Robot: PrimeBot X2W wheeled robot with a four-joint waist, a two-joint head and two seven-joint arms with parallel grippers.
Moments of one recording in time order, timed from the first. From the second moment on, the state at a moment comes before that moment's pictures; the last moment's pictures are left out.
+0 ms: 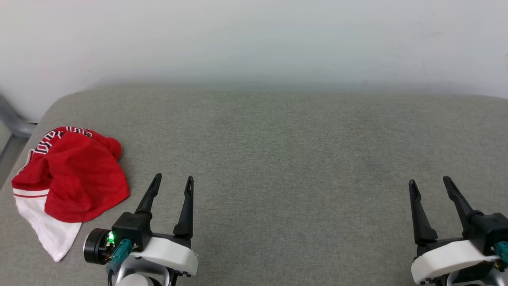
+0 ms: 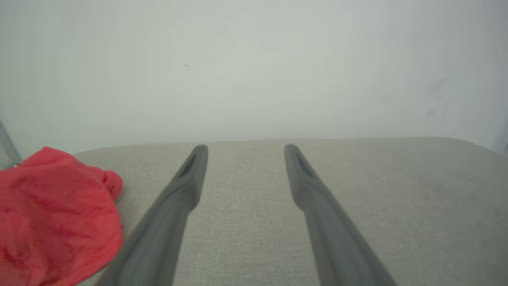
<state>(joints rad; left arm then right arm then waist) -0.08 0.08 -0.11 0.14 -0.13 -0.07 -0.26 0.04 -0.05 -0.09 -0.08 0.03 0.13 -0.07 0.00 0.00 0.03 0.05</state>
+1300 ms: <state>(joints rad) -0.08 0.05 0.01 0.17 -0.19 -0.11 -0.26 0.02 -0.05 0.00 -0.07 0.08 0.13 -0.09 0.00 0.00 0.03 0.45</state>
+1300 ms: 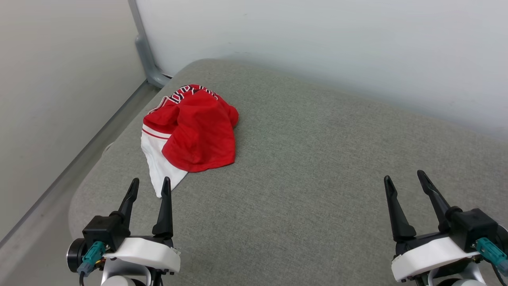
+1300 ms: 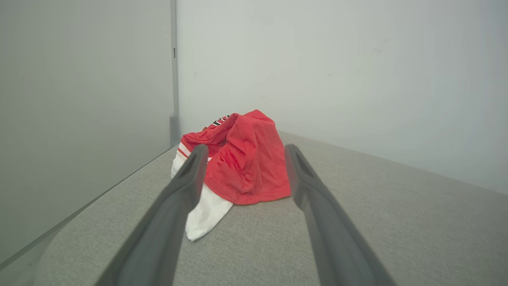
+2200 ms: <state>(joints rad) -0.50 0.16 0.12 0.41 -0.23 -0.13 -0.26 -0.18 -0.05 0.05 -0.16 -0.03 0.13 -0.04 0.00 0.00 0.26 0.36</state>
